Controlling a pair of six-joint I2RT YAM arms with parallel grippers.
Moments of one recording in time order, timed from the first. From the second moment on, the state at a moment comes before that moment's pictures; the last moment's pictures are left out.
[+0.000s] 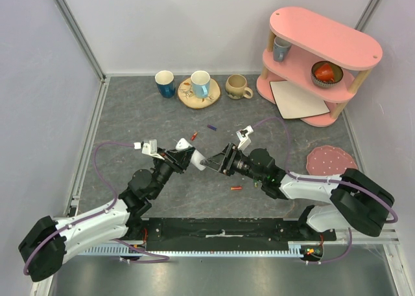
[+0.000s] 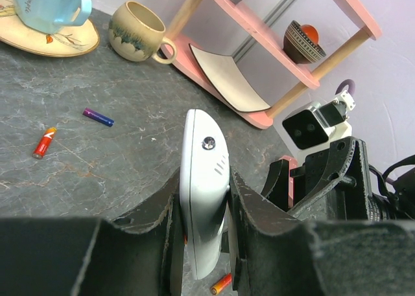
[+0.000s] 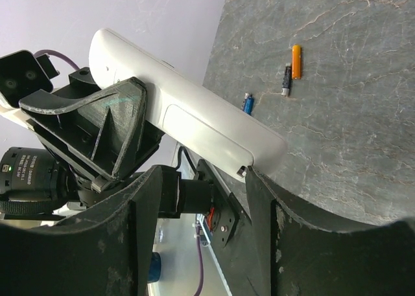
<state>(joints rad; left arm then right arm) -0.86 0.75 0.15 0.73 -0.34 -0.64 0.89 1.34 0.44 0.78 -0.16 1.14</state>
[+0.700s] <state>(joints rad) -0.85 0.74 0.15 0.74 -0.35 -0.64 0.89 1.35 0.46 0.80 -0.16 1.15</state>
